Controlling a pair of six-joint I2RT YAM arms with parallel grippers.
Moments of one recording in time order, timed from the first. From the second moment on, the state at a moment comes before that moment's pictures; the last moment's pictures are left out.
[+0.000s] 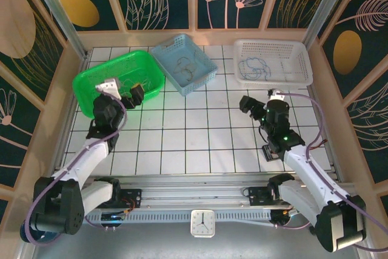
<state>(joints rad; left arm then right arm) -0.13 1.09 0.46 0.46 0.00 -0.30 0.31 0.88 0.51 -0.04 0.14 0.56</state>
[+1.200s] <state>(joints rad) -0.03 1.52 0.18 1.23 -0.14 -0.04 0.00 1.57 0.11 1.30 0.18 0.10</state>
